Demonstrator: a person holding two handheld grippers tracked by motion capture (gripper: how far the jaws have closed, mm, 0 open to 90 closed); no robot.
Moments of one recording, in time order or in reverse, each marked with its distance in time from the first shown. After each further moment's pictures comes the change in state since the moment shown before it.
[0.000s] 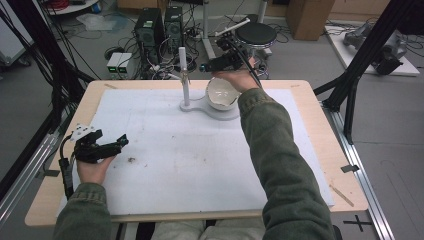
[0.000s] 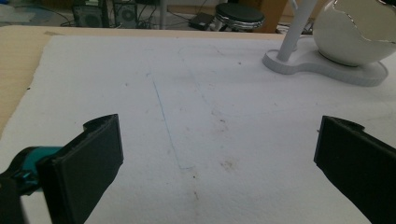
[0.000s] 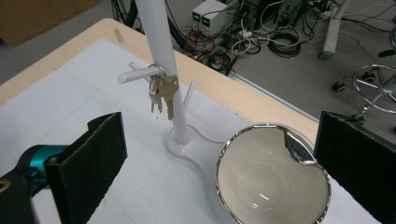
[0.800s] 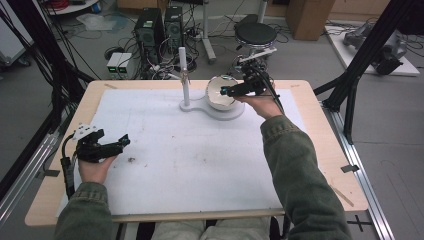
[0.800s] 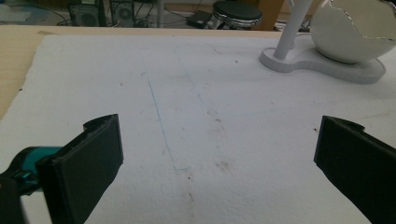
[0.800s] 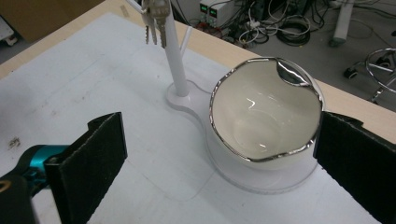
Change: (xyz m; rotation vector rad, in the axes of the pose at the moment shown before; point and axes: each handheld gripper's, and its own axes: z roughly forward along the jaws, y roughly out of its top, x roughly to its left) left arm -0.003 0.001 0.003 0.006 -0.007 0.008; right arm -0.024 -0.080 -0.029 -0.020 0.047 0.017
